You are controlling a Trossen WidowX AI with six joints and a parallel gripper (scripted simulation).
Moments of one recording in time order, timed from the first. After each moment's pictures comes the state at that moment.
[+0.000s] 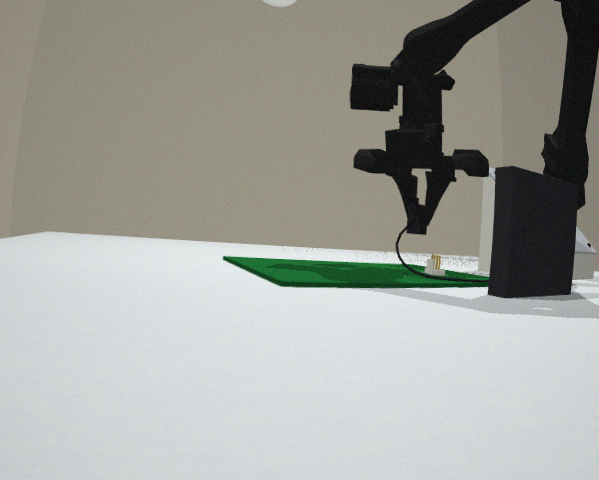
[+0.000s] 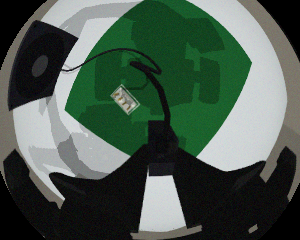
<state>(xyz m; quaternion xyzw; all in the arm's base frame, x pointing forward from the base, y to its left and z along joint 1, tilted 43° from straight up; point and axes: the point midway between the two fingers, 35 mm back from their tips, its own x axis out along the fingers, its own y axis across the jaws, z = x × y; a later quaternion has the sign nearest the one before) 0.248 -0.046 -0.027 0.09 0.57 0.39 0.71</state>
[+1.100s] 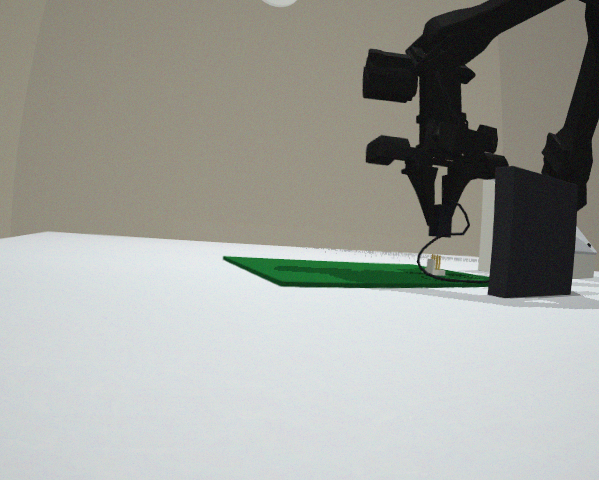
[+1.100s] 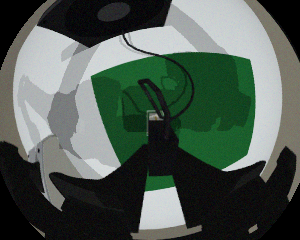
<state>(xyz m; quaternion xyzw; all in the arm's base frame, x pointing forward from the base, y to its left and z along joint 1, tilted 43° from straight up) 0.261 -0.008 0.006 -0.17 0.39 0.58 0.70</state>
